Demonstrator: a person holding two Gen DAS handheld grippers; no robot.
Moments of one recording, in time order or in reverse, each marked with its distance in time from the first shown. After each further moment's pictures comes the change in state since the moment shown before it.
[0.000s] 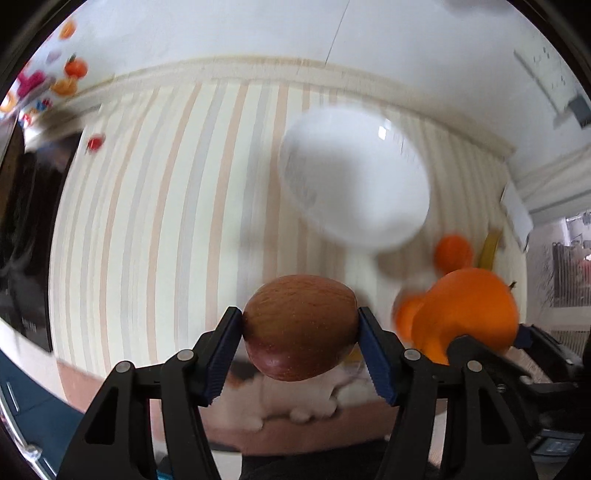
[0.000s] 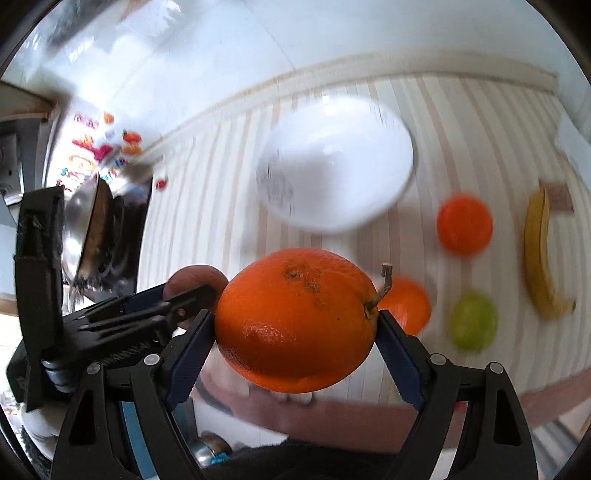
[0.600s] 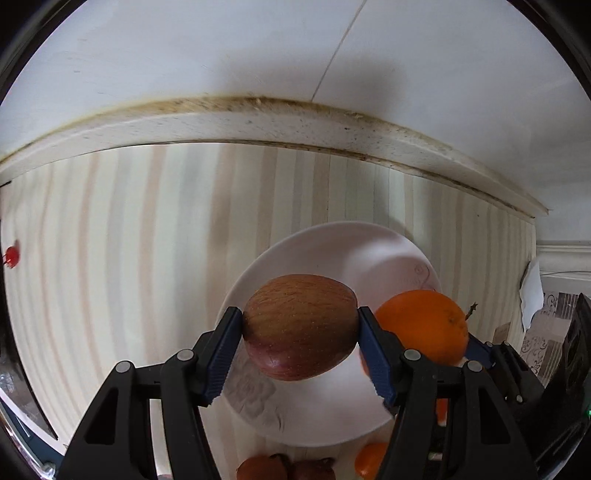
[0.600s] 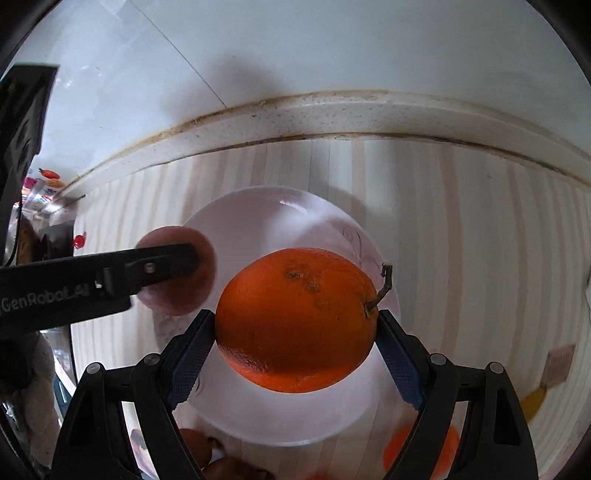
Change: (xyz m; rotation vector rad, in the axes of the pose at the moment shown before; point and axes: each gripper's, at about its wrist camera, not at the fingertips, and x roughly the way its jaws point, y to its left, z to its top) left arm 0.132 -0.032 0.191 -0.036 0.177 -0.036; right arm 0.119 -0.057 0.168 -0.075 0.083 -0.165
